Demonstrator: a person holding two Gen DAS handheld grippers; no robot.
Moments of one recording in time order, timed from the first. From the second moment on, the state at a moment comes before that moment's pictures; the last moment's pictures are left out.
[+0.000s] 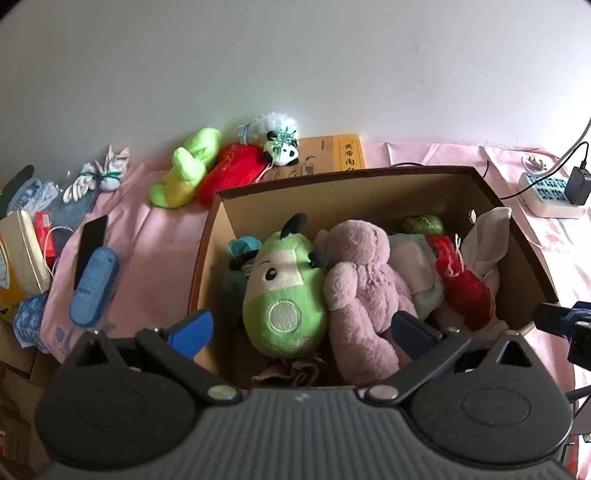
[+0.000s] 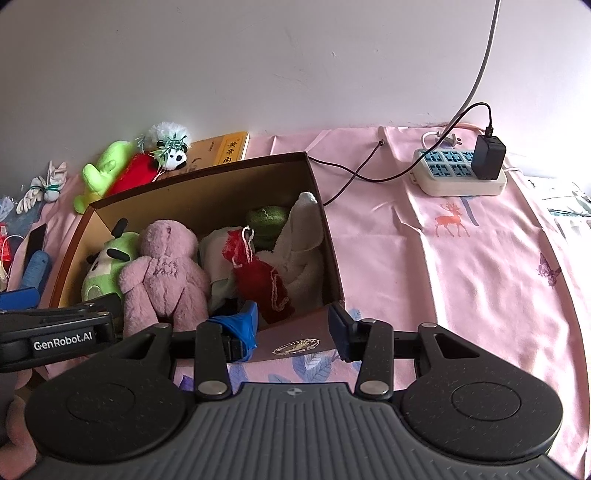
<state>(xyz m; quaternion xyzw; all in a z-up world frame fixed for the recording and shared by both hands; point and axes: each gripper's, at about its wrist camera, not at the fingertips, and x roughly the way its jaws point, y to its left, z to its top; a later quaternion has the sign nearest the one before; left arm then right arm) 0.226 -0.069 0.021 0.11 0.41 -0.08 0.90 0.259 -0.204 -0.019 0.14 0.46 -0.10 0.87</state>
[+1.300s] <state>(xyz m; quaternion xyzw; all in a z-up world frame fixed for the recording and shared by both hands) 0.224 -0.054 0.019 0.08 0.41 -0.08 0.91 0.258 -0.199 -0.020 0.13 0.48 -0.09 0.86</state>
